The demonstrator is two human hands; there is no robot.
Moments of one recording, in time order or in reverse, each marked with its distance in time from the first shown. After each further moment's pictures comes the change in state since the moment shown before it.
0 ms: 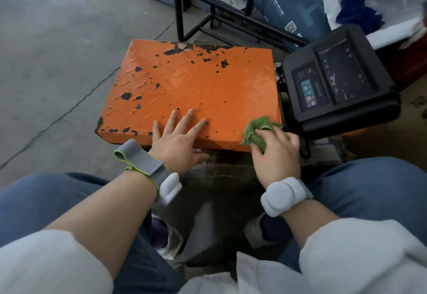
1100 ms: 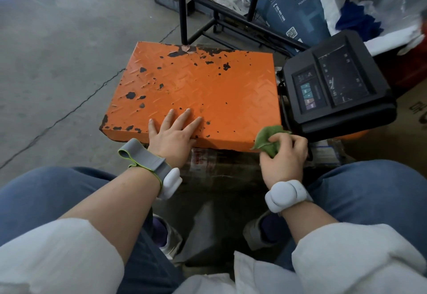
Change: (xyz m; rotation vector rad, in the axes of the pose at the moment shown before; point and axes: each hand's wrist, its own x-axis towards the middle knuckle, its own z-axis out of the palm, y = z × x) left_hand 0.008 -0.009 0.010 0.007 0.132 -0.080; right_hand -0.005 0.017 0.015 0.196 0.189 0.116
